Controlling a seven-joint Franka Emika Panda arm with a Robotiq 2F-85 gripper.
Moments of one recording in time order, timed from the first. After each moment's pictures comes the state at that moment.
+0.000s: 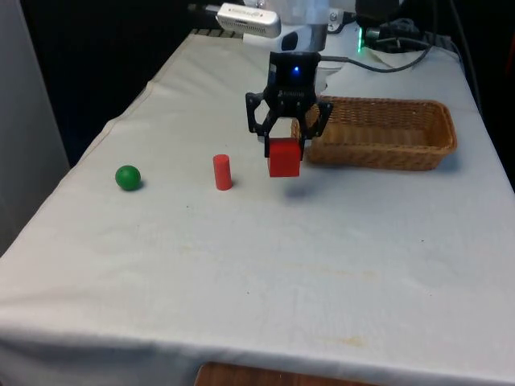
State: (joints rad) arm 0.52 0.45 -0.57 -2.17 0.36 2.75 -0.54
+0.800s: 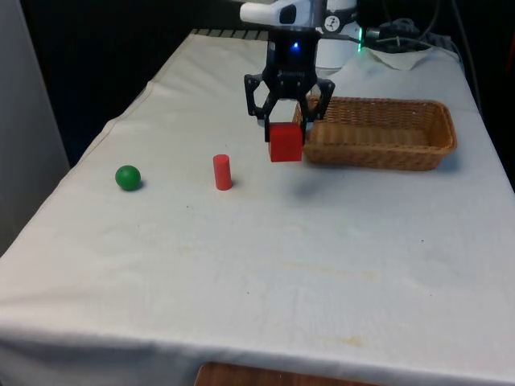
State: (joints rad) arm 0.52 0.37 -0.58 -2.19 0.34 2.75 -0.54
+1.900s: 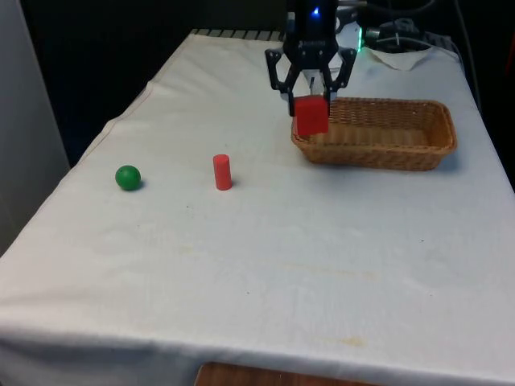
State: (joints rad) arm 0.55 0.19 -0.57 -2.32 0.31 2.75 -0.53
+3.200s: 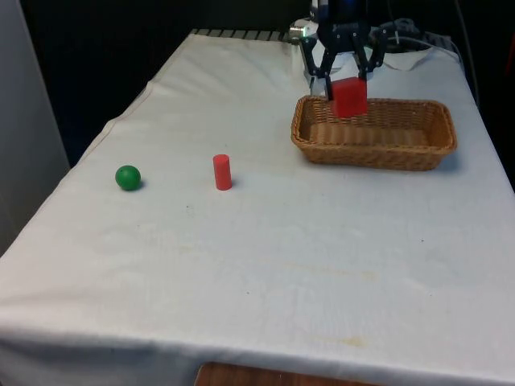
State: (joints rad) arm 0.56 0.03 -0.50 -2.46 0.30 2.77 -0.52
